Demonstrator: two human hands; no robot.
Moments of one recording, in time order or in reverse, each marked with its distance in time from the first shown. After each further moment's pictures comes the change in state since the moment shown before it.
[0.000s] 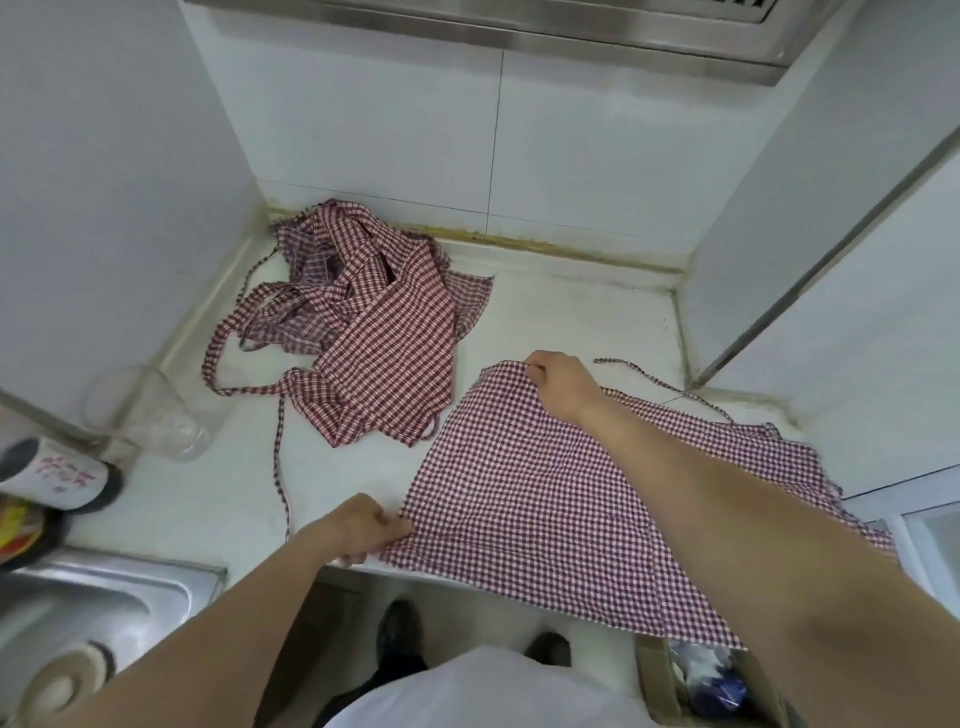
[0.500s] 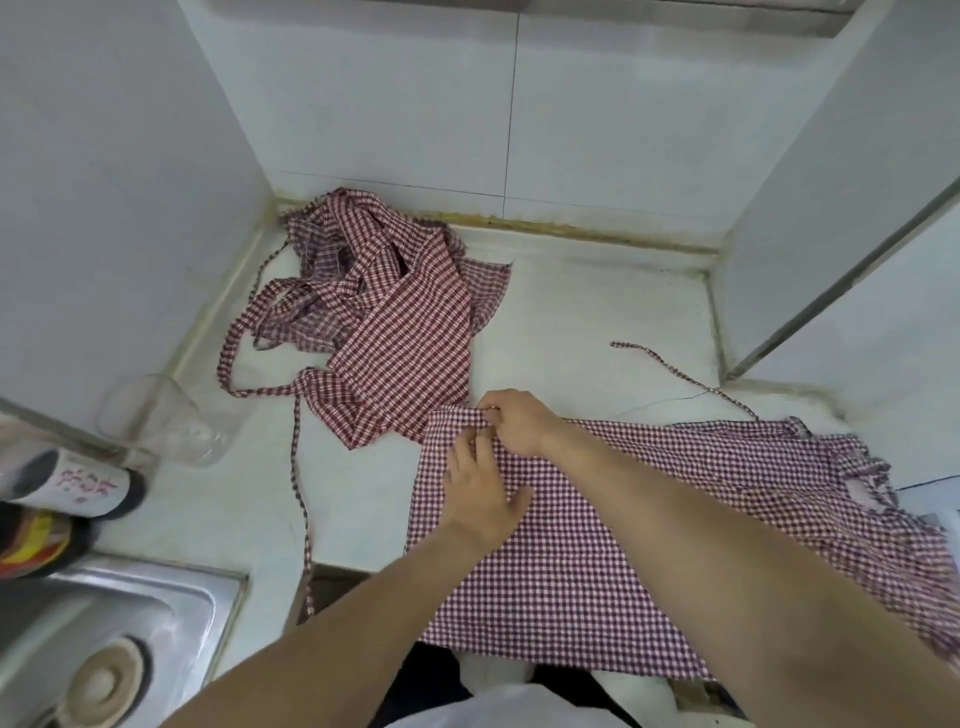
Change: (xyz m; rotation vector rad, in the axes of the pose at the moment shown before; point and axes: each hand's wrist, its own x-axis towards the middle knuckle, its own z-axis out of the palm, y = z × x) left_hand 0.002 0.106 0.053 -0.076 0.581 0.428; right_hand 0.007 -0.035 0.071 -0.011 -0.277 -0.059
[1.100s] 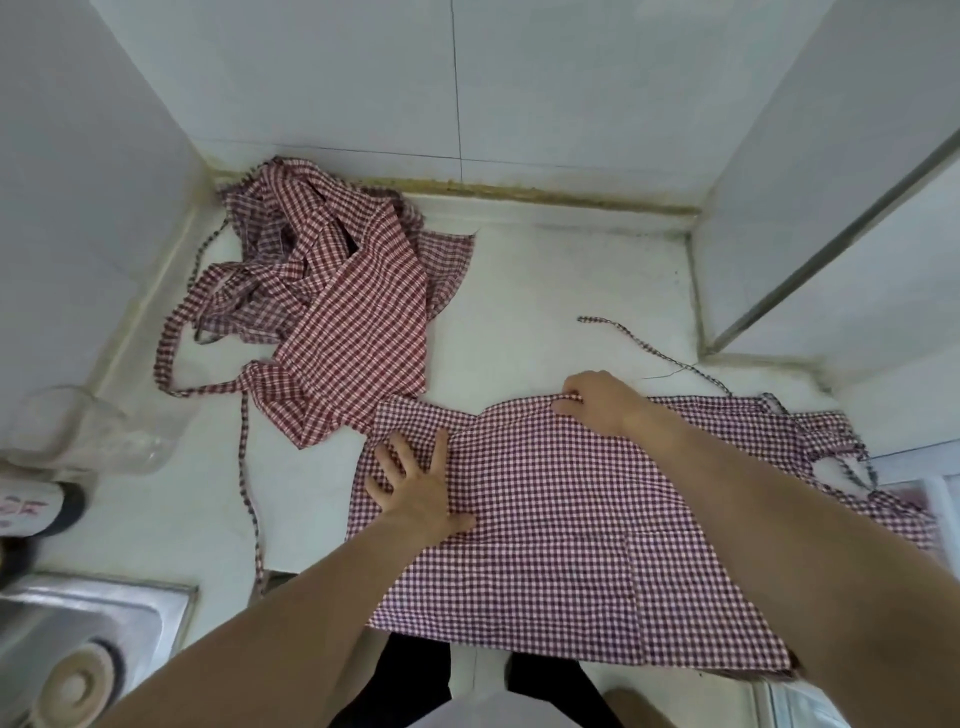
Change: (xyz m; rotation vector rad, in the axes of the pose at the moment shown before) left_hand 0.030 -0.023 0.016 0.442 -0.510 -0.313; right_hand -0.014 0.148 -0.060 -0.201 -0.057 0.154
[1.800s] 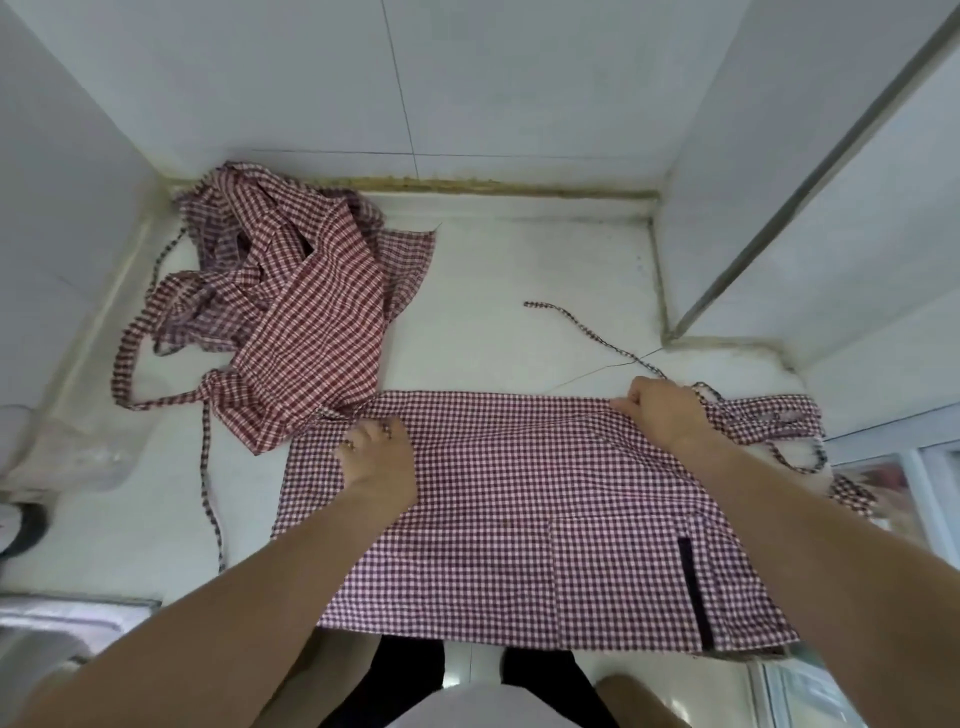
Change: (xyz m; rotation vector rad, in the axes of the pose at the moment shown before) left_hand -0.002 0.031 -0.036 0.341 0.168 -0.109; right_hand -0.039 0.111 0.011 -0.022 0.224 0.256
